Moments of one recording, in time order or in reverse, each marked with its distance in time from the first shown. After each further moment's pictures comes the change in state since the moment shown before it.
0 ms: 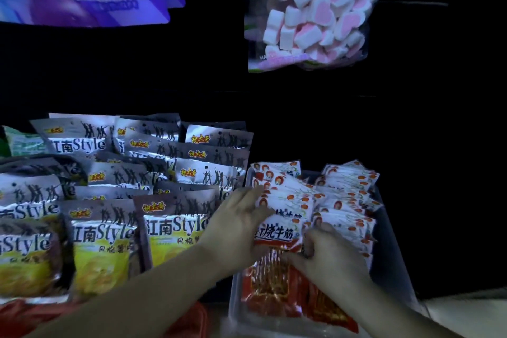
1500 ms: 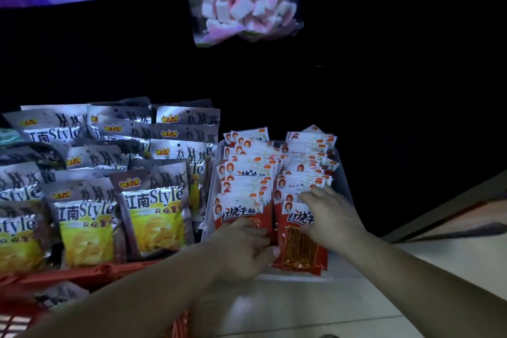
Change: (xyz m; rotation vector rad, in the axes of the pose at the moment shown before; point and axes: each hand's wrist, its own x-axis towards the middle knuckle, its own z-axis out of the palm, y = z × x) left_hand -0.030 0.079 0.031 -0.099 -0.680 0.050; right_hand -0.015 0.076 -0.011 -0.187 -0.037 -0.150
